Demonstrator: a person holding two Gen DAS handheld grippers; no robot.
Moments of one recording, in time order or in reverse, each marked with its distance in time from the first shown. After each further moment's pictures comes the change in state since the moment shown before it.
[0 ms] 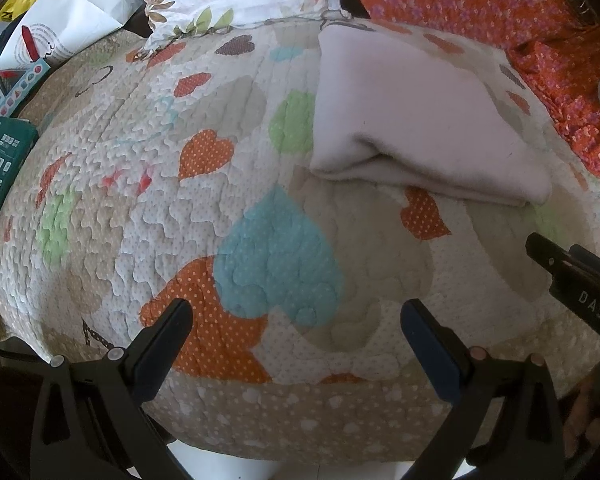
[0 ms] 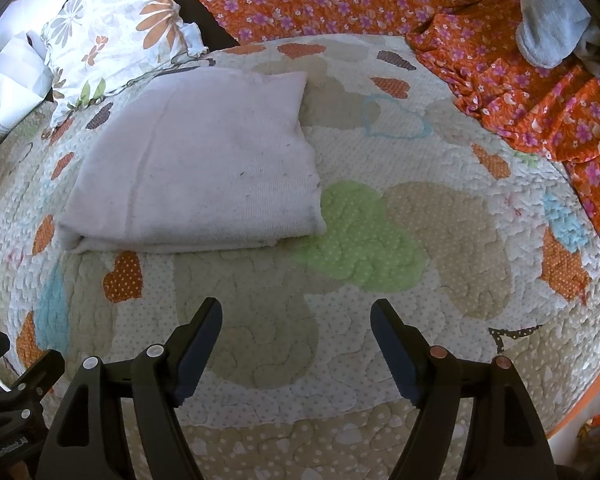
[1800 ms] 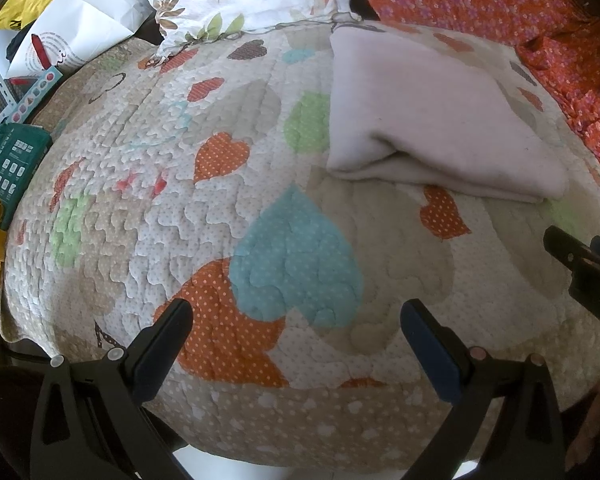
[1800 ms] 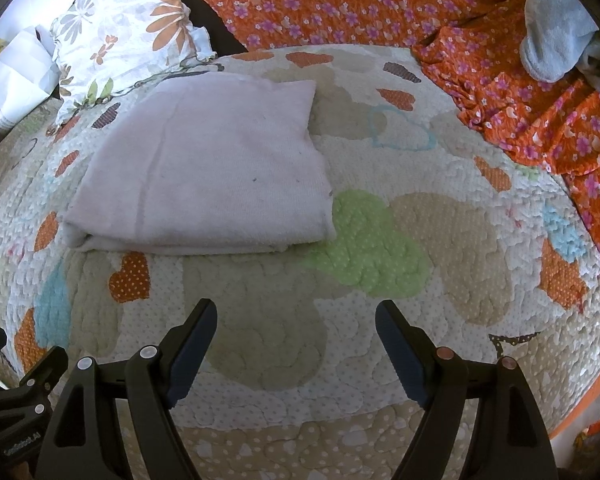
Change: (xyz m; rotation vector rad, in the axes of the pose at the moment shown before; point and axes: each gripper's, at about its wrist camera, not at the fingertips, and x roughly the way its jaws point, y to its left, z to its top) left arm 0.002 0.002 -0.004 0.011 -0.026 0.064; right arm -0.006 0.011 -0.001 -0.026 -0.035 -0.015
